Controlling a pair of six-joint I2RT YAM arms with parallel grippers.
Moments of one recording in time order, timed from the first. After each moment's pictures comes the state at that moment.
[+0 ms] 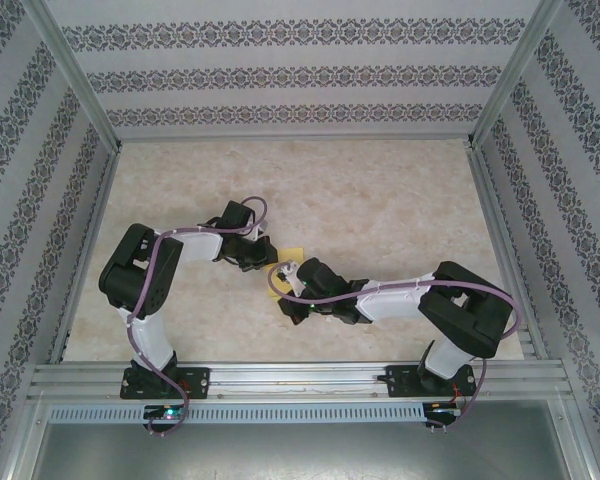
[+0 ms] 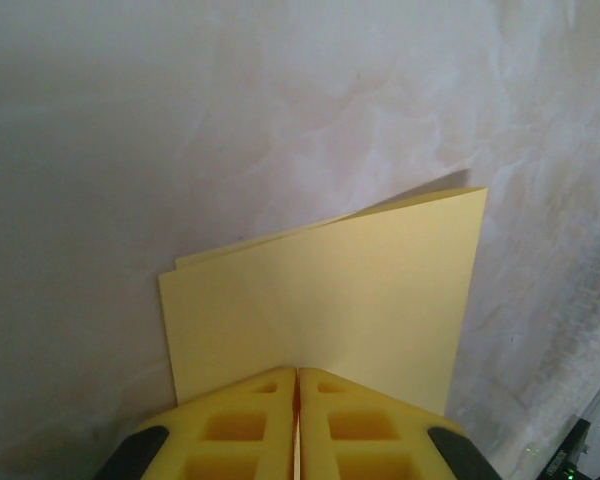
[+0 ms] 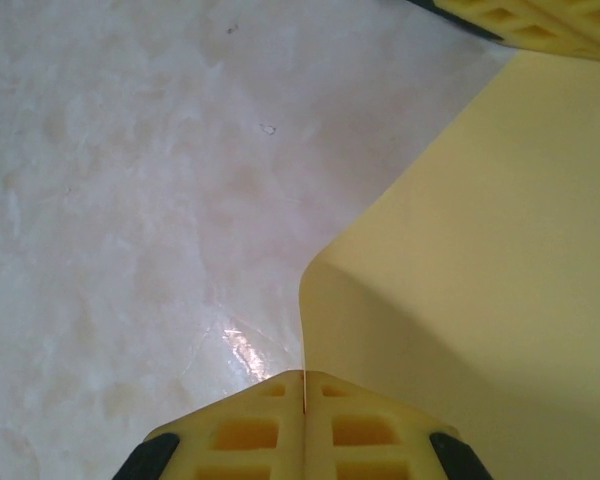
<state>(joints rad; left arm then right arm) -0.37 1.85 0.94 -0.18 0.56 -0.63 0.97 1.61 0.63 0.23 -0.23 0.37</state>
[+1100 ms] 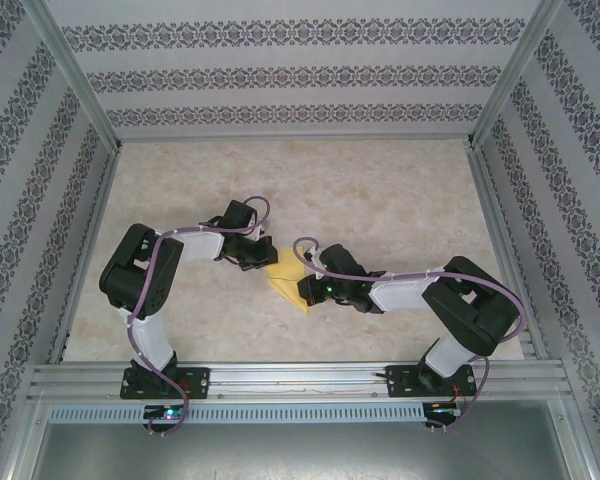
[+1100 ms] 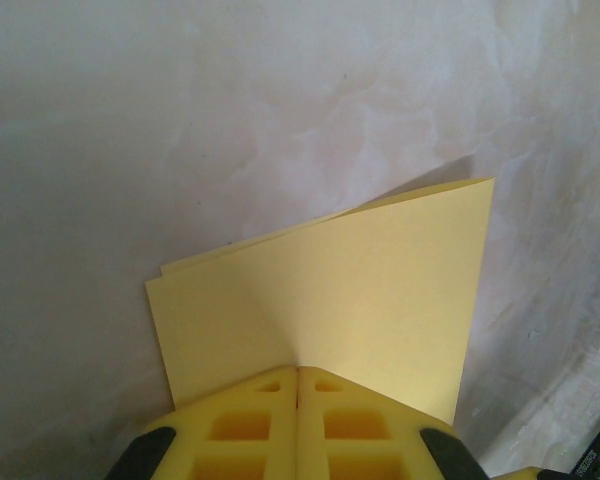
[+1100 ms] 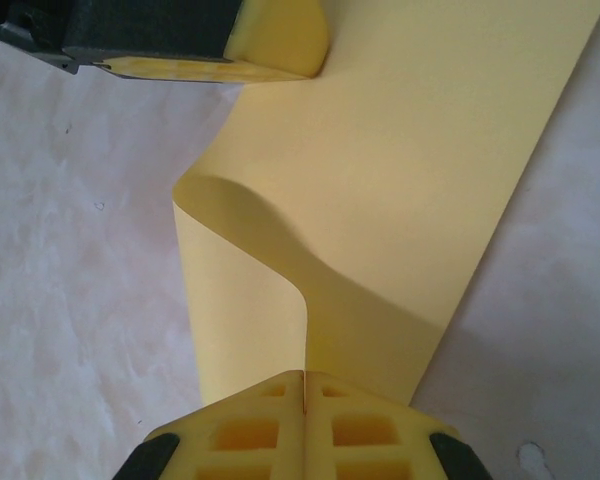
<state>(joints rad) -0.38 1.85 0.96 -0.20 0.54 -0.59 0.77 1.60 0.56 0.26 -0.28 0.53</state>
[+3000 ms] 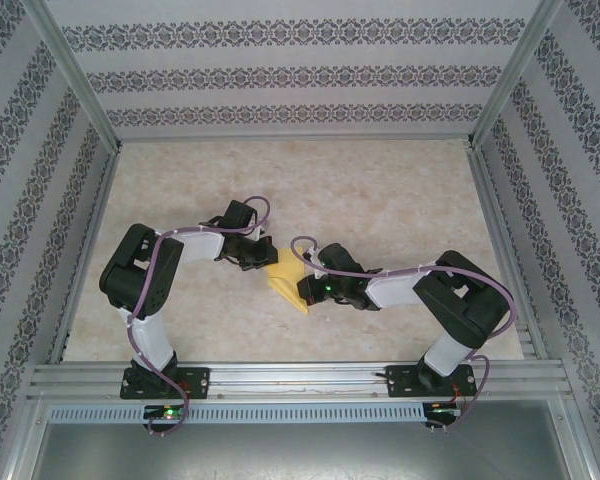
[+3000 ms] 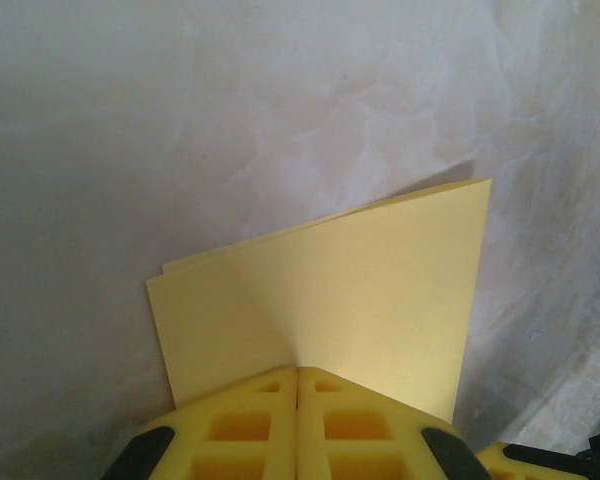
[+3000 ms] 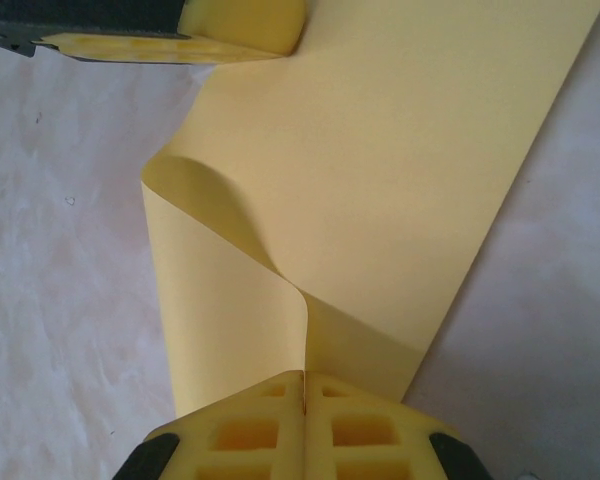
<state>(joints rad) -0.39 1.85 0.96 -0.20 0.53 -0.59 0.76 1.66 0.58 0.26 -0.31 0.52</state>
